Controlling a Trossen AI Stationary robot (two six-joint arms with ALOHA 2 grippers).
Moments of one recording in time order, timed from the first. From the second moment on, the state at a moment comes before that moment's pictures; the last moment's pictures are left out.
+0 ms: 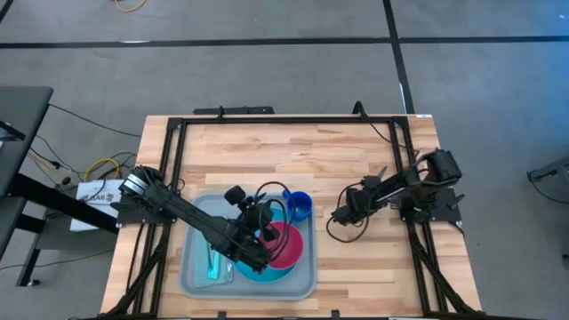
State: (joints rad) left arm -0.50 1.86 1.59 -1.21 -1.15 -0.97; right arm 0.22 1.79 0.78 -1.17 0.36 2.01
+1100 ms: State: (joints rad) left arm -0.50 1.87 1.58 -1.21 -1.13 -0.99; right arm 0.23 1.86 0.78 -1.06 0.53 2.22
